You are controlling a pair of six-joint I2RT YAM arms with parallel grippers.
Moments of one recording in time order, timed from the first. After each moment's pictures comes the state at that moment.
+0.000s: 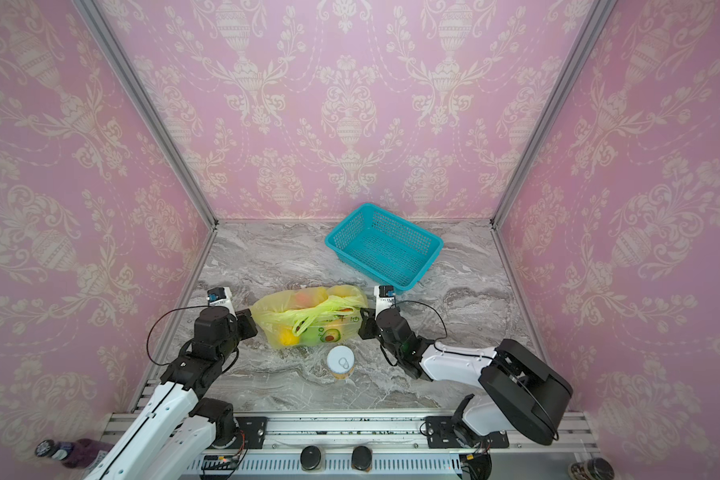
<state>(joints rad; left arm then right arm) -0.19 0.66 0.42 -0.32 -0.16 -0.47 0.79 1.37 0.44 0.55 0.23 0.64</state>
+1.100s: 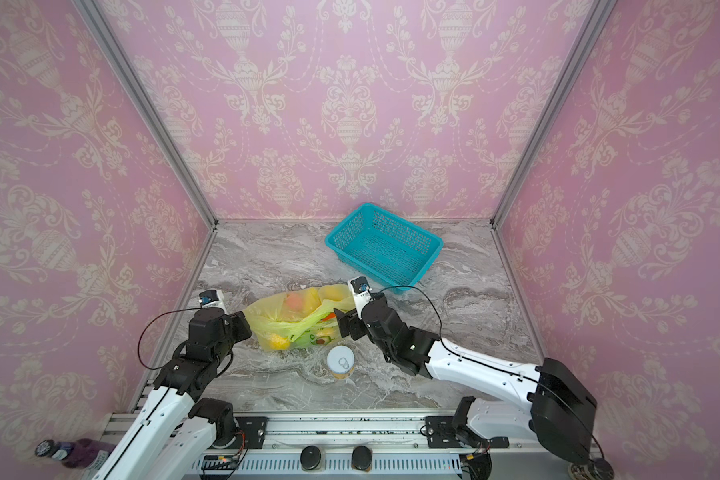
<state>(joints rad) -0.17 0.62 0.45 -0.43 -0.19 -0.49 0.97 1.25 0.75 0.06 0.35 0.22</state>
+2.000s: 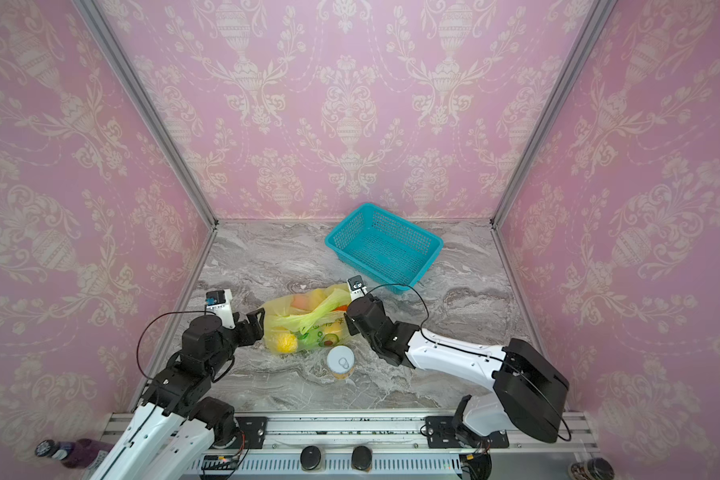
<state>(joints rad) -0.39 0.48 0.51 -0.48 -0.18 -0.41 0.93 1.40 0.79 0.03 0.48 0.30</state>
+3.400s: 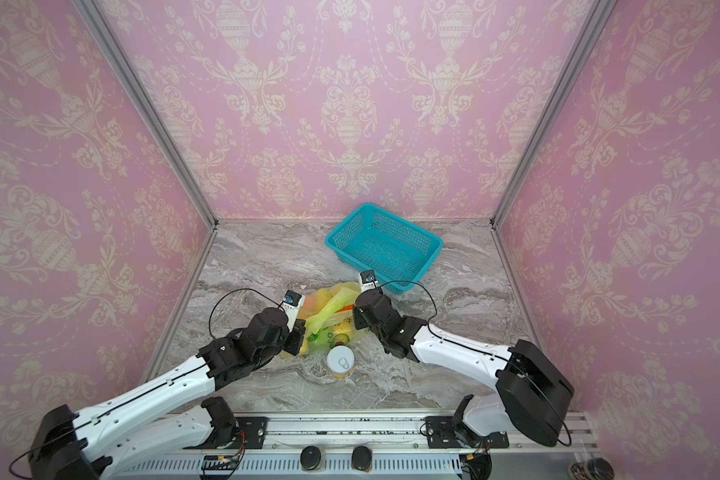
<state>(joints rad) -0.80 0.94 0.60 -0.36 -0.27 -0.28 0.84 1.38 0.79 -0.02 0.39 0.40</state>
